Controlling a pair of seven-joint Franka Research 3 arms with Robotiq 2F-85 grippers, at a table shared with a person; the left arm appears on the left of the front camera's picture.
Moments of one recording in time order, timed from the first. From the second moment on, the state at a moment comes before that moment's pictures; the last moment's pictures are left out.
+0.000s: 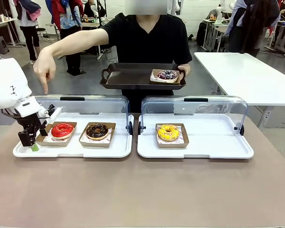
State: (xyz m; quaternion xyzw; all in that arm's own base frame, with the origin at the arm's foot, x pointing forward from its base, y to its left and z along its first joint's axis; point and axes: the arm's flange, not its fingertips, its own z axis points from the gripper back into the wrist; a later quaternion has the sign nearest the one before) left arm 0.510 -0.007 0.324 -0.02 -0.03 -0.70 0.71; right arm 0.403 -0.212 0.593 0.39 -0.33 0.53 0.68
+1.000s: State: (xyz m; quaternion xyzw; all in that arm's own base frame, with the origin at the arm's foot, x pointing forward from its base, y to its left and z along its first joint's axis) left arm 0.512 -0.006 0.323 -0.01 -0.04 -0.70 0.71; right arm 0.403 -0.212 0.593 0.39 -0.33 0.53 0.68
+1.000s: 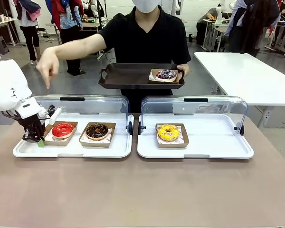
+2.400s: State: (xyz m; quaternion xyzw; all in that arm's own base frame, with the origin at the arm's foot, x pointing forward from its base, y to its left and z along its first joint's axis) left arm 0.364 -0.058 0.545 0.03 -0.01 -0.73 0.68; right arm 0.404 -0.211 0.593 0.39 -0.33 0.53 0.68
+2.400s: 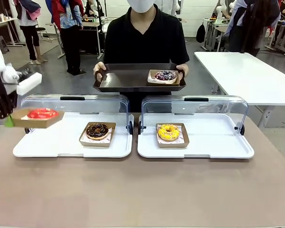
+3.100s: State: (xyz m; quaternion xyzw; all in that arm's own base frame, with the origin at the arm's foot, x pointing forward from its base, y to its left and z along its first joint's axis) left arm 0.370 -0.059 0.581 0.03 -0.03 -0.72 0.70; right arm 0.403 -0.211 0.593 0.39 -0.33 0.53 0.68
